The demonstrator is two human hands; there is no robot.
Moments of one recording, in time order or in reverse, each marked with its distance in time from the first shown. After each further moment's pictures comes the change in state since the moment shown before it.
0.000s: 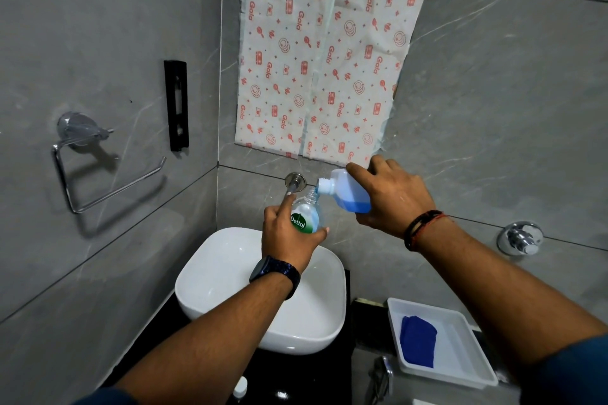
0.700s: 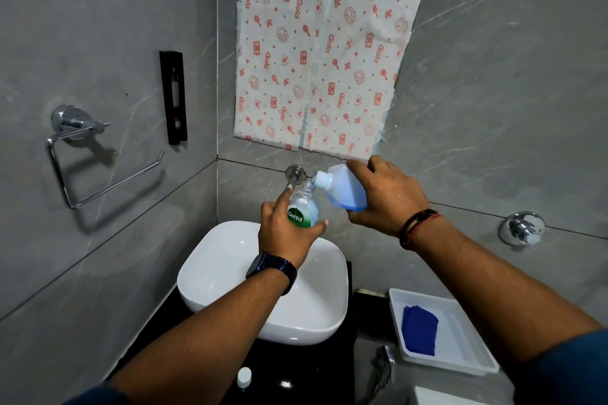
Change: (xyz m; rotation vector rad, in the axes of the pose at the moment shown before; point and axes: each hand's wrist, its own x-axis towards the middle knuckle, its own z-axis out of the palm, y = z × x) left_hand -0.003 -0.005 -0.007 -0.027 0.018 -0.001; right_hand -0.003 -0.009 0.014 0.159 0.000 0.050
